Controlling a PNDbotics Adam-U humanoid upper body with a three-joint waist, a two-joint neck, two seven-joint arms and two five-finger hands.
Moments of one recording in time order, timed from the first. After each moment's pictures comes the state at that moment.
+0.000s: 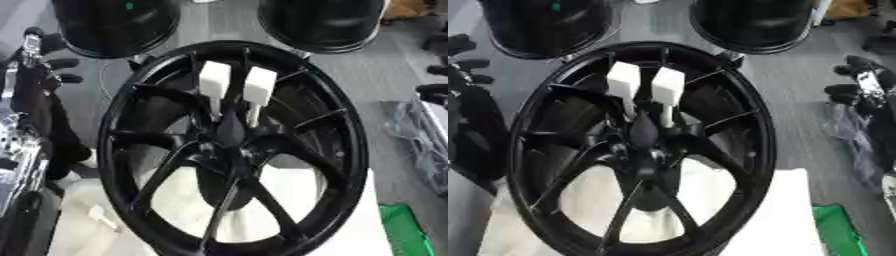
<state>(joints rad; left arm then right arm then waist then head) -0.39 0.36 0.07 -1.77 0.23 0.20 0.29 -0.34 -0.56 0.03 -1.83 -0.27 0.09 -0.12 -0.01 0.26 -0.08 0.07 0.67</state>
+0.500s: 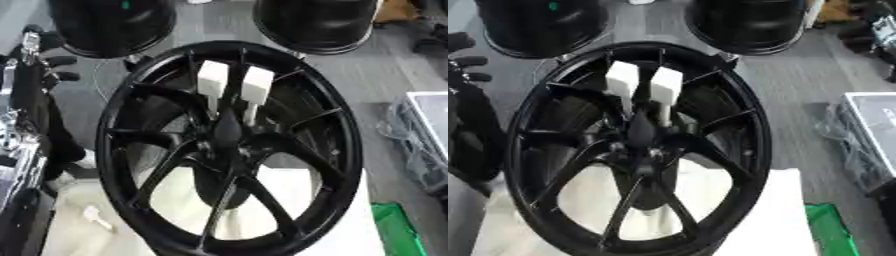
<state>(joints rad) -0.38 0.38 0.07 -1.77 0.22 0.21 0.29 -0.48 -0.74 0.09 -1.86 -0.31 0.09 -0.04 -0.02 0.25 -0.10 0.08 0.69</state>
